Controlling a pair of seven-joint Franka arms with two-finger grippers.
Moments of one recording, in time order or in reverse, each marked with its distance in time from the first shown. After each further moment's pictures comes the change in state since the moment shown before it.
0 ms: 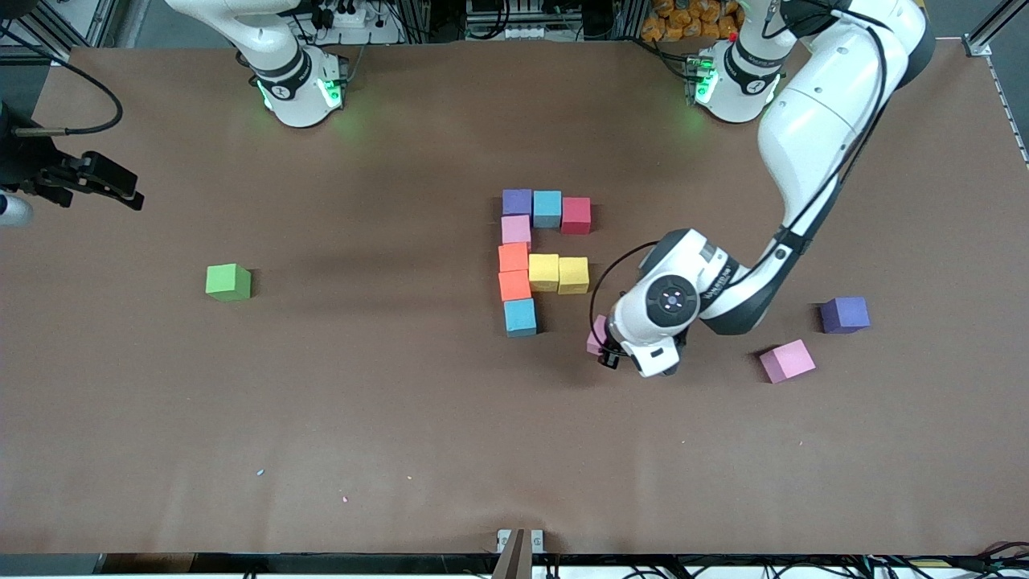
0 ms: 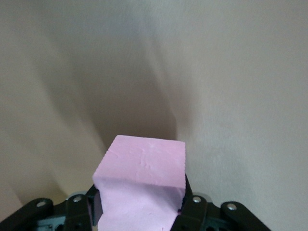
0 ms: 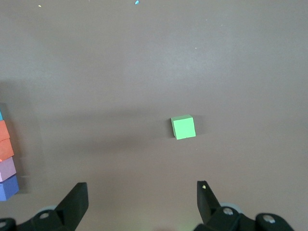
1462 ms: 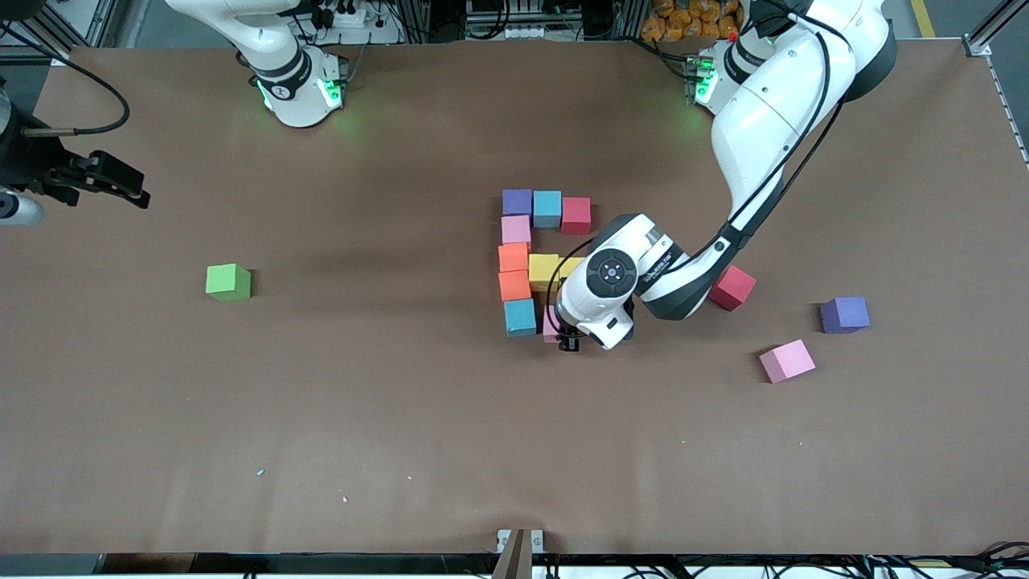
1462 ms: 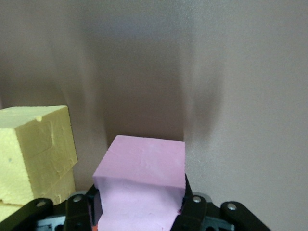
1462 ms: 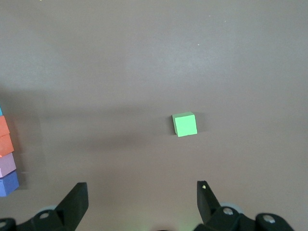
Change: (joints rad) left arm -0.113 0.042 0.010 0.007 -0.011 0.096 -0.396; right arm 0.007 0.000 0.004 -0.004 0.000 -0.010 0.000
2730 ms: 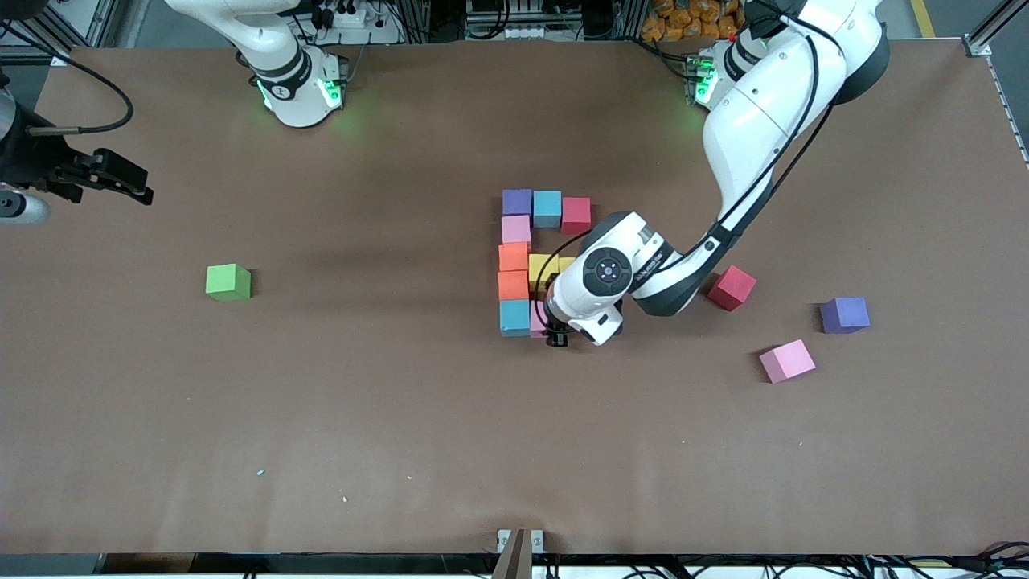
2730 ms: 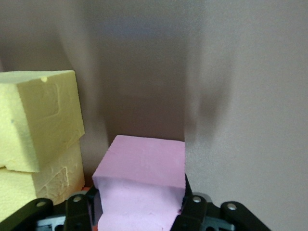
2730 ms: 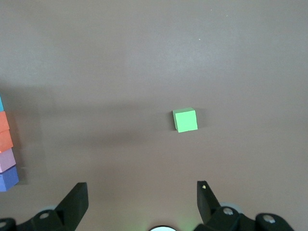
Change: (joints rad) left arm -0.023 0.013 0.001 0.000 -0.067 0.050 0.000; right arm 0.002 0.000 0.001 0.000 0.000 -0.020 0.000
